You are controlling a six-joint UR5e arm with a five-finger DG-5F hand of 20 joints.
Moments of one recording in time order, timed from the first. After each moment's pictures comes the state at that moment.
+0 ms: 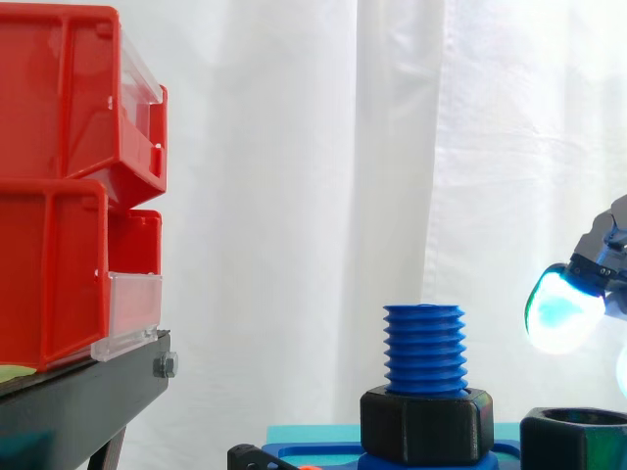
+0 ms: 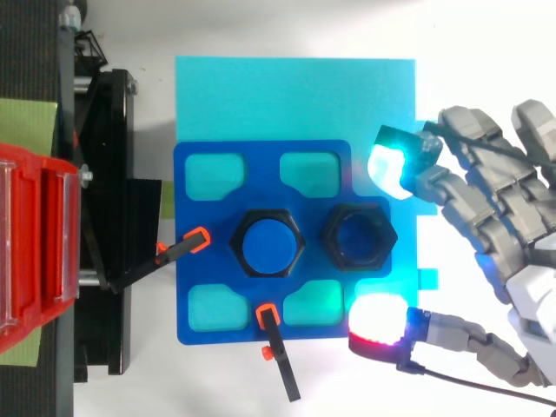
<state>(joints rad) 0.58 -2.07 -1.63 -2.05 -0.29 -1.92</state>
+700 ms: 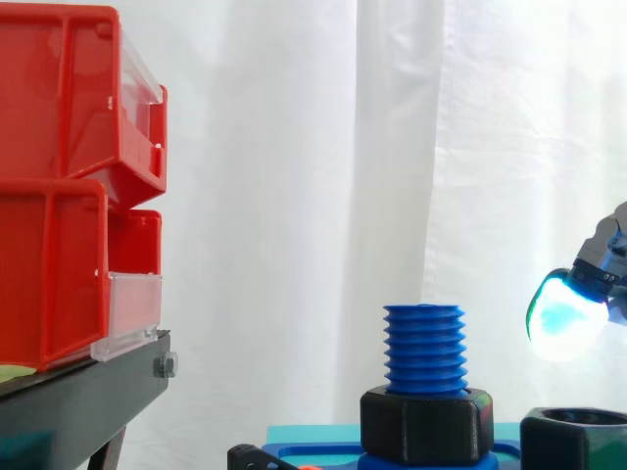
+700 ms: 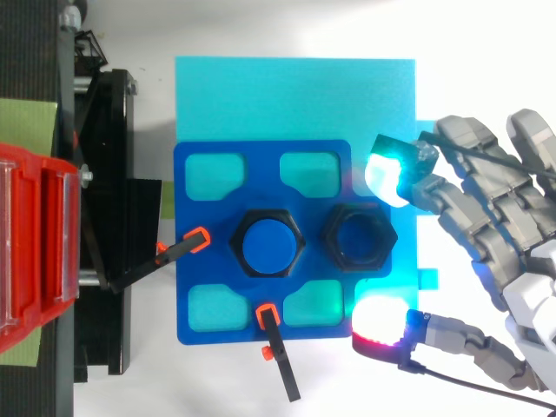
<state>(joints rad) 0.58 -2.07 -1.63 -2.06 -0.29 -1.91</state>
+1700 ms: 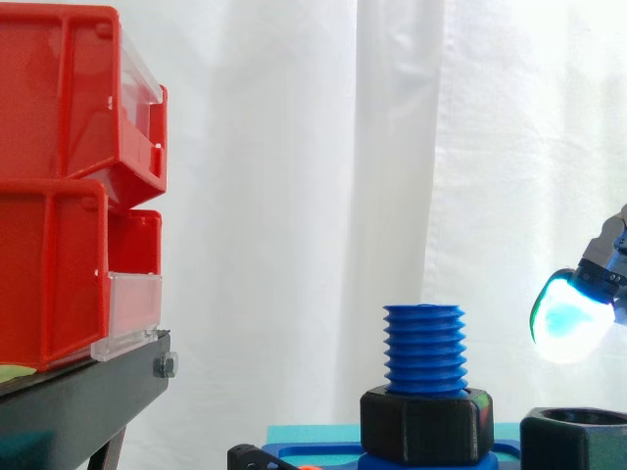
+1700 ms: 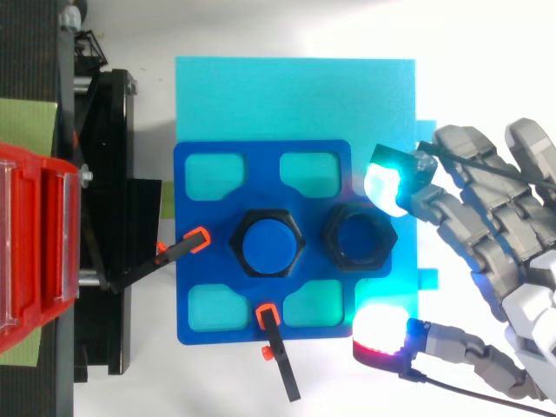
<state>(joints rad) 0.59 -2.07 -1.63 -2.06 -0.29 -1.92</state>
